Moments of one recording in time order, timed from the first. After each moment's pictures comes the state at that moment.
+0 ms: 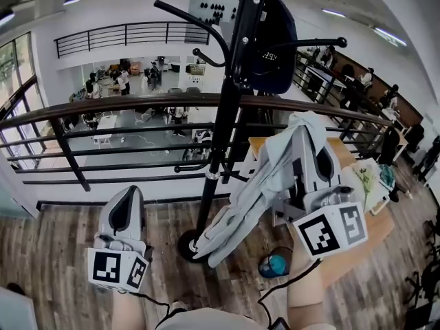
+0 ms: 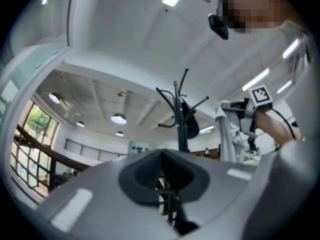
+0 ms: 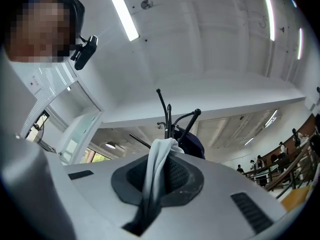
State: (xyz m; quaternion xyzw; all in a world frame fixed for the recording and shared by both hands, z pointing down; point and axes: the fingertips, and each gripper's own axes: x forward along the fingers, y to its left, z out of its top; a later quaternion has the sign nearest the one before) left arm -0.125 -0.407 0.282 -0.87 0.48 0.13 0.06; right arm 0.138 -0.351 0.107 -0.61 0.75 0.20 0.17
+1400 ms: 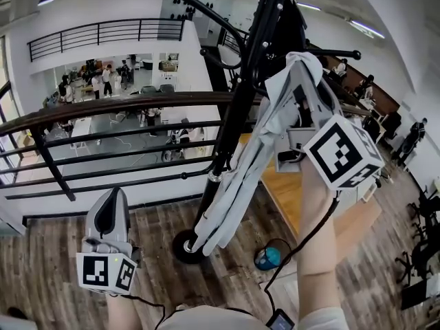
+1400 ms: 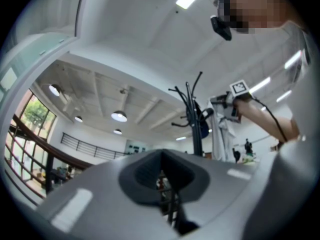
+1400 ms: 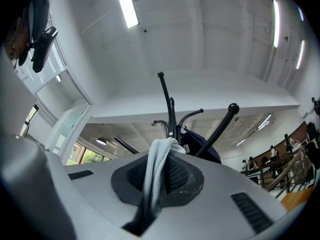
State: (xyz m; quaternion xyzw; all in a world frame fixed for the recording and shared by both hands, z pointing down) left arm -0.198 -0.467 0.294 -0.88 0.46 0.15 0.04; right arm 0.092 -0.441 0.027 -0.65 0.72 0.19 0.16
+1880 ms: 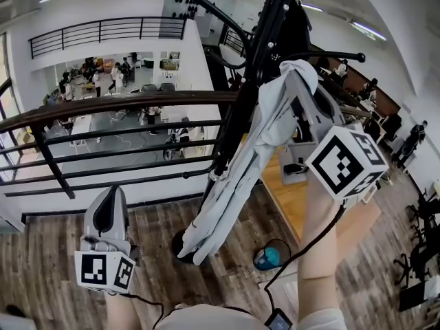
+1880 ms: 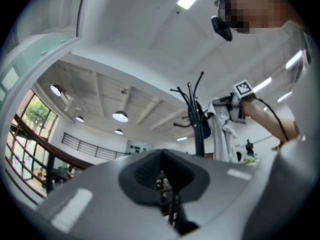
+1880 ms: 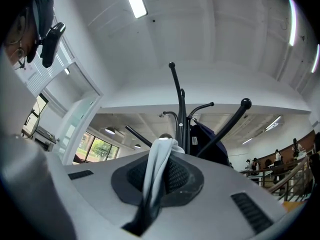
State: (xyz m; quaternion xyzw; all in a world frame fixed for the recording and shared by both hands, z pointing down) left arm -0.203 -0.468 0.300 -0.87 0.46 0.15 0.04; right arm 0.077 -0.440 0.053 -0.64 0.75 0.18 0.09
